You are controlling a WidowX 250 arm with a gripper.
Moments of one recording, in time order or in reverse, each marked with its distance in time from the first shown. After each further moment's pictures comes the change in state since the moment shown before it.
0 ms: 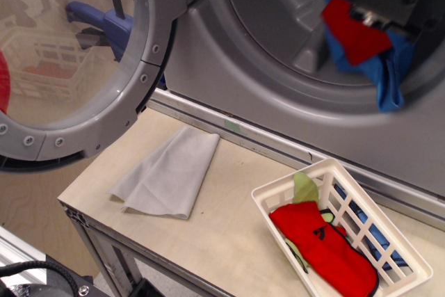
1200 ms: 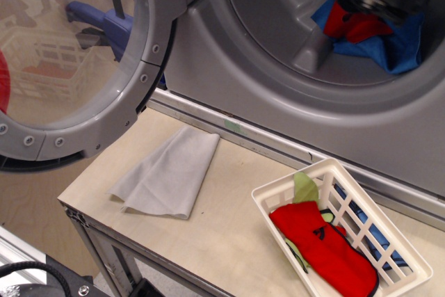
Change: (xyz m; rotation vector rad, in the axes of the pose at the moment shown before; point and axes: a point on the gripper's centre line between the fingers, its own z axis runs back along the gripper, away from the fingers) arm -0.002 0.016 -0.043 -0.005 0.056 0.036
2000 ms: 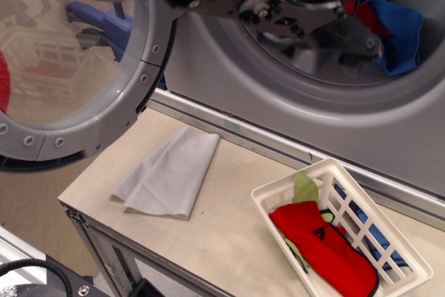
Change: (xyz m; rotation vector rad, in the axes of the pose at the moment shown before) arm -0.055 0.011 0.092 -0.260 0.212 -0.075
